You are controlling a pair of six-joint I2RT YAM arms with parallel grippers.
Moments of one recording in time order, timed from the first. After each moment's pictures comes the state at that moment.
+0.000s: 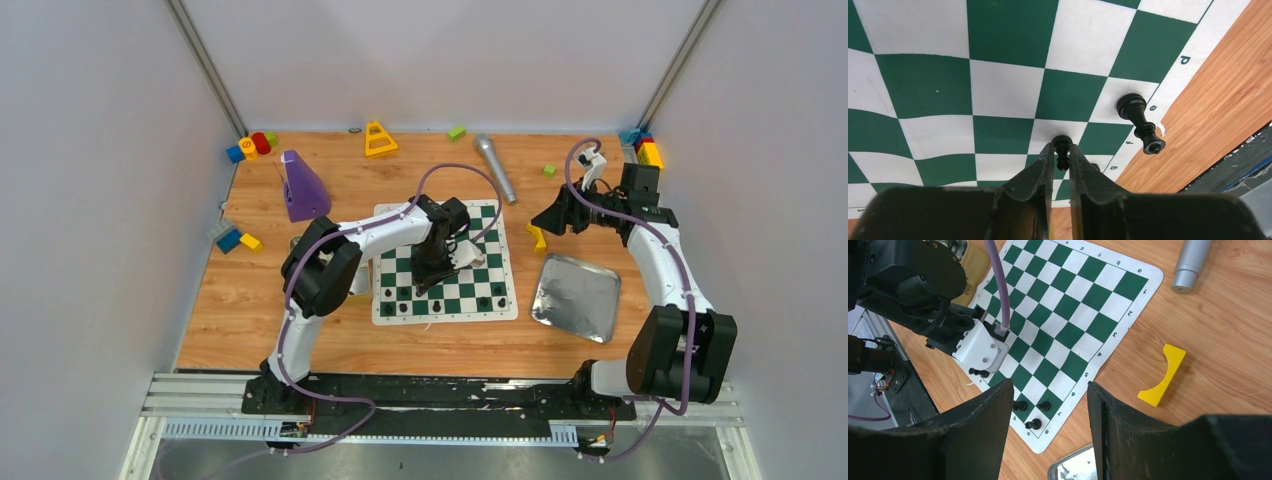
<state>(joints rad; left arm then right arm) -0.82 2.10 1.61 -1.06 0.20 0.46 -0.15 1.36 1.06 -0.47 -0.94 -0.18</state>
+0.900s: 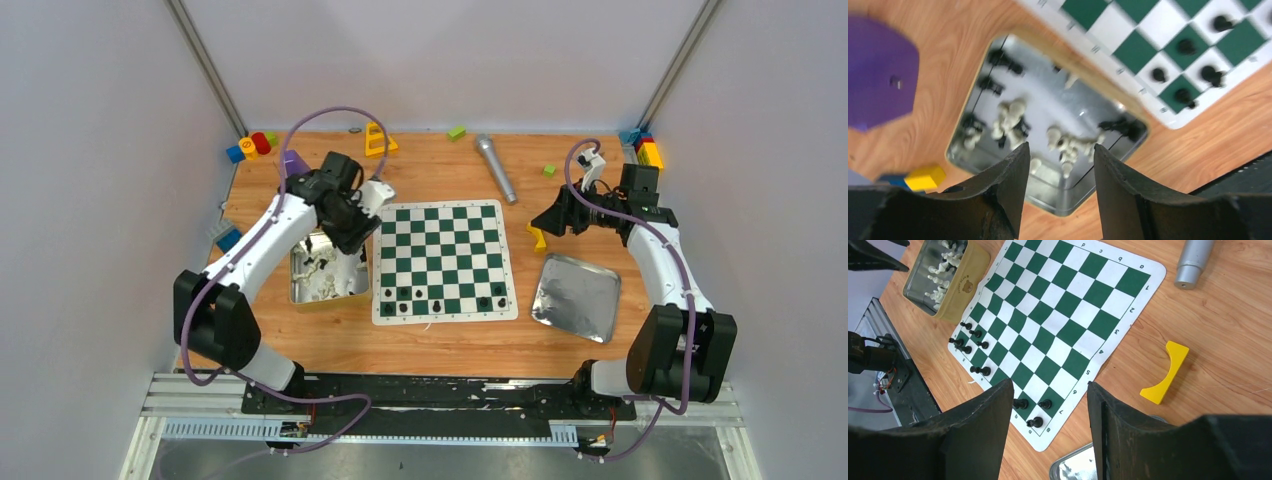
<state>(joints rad) -0.47 1.54 1.37 -1.00 0.10 0.46 -0.15 1.36 1.06 -0.49 -0.94 -0.19</state>
